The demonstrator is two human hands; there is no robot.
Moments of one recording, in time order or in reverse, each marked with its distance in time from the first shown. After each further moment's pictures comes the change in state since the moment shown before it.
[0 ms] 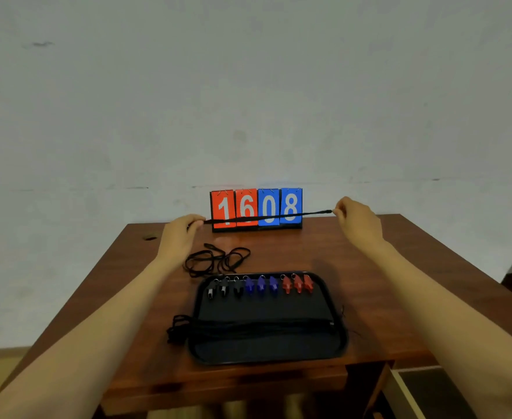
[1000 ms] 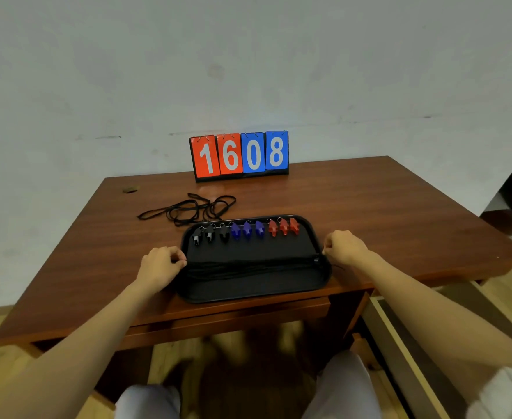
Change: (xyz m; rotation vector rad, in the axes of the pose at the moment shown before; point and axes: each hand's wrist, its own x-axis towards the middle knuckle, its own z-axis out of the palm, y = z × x) left_hand -0.108 -0.086 0.043 0.393 -0.409 -0.232; right_hand -0.120 0.058 0.073 -0.106 -0.688 0.225
